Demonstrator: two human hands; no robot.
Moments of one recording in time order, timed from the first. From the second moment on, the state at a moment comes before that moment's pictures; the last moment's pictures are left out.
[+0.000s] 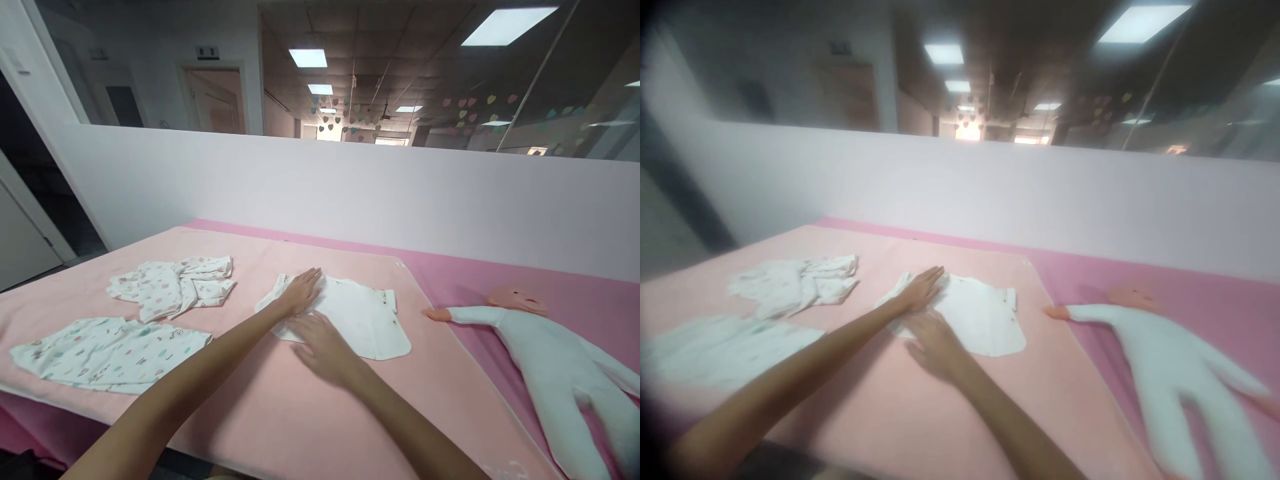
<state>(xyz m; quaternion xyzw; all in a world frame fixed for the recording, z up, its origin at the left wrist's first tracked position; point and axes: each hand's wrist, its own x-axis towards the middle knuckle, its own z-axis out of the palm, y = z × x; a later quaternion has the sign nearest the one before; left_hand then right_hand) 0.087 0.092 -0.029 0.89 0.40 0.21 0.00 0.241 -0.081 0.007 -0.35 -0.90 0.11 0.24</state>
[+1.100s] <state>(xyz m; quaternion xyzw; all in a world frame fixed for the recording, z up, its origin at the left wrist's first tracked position) 0.118 0.078 -0.041 0.88 0.45 0.14 -0.06 0.332 0.033 -0.038 -0.64 -0.75 -0.11 0.14</state>
